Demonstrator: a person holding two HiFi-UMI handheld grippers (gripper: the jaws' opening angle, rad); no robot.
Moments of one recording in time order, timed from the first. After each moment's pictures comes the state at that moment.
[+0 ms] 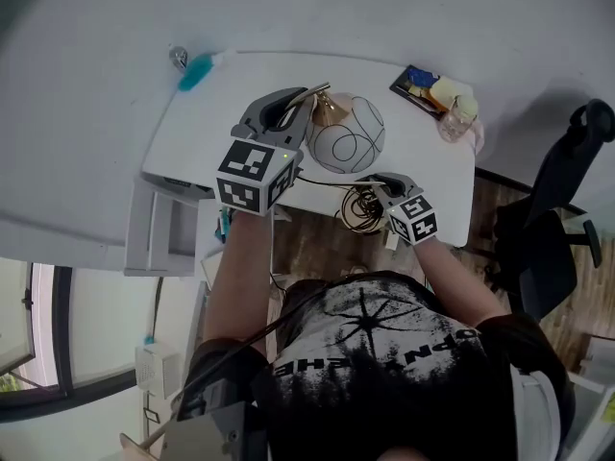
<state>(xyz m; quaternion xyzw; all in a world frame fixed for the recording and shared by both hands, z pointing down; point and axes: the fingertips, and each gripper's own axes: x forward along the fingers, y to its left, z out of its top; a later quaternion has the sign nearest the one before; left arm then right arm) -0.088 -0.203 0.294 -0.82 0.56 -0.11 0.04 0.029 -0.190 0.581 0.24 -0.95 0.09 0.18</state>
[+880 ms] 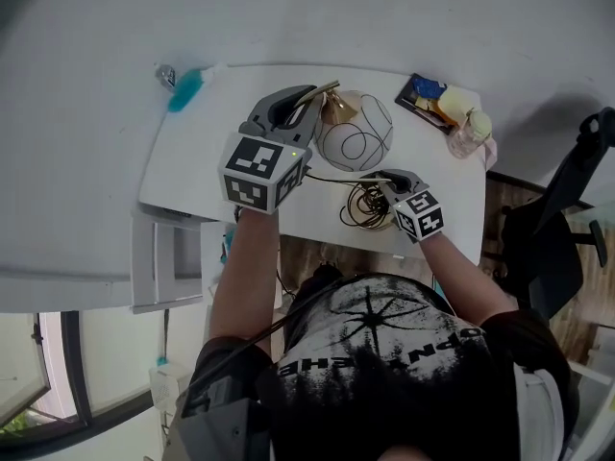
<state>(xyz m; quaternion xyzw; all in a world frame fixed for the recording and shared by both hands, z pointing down) -0.114 -0.296 0.307 -0.85 0.52 -0.11 0.03 0.001 -0.274 0.596 0.27 -0.94 0.11 0.19</state>
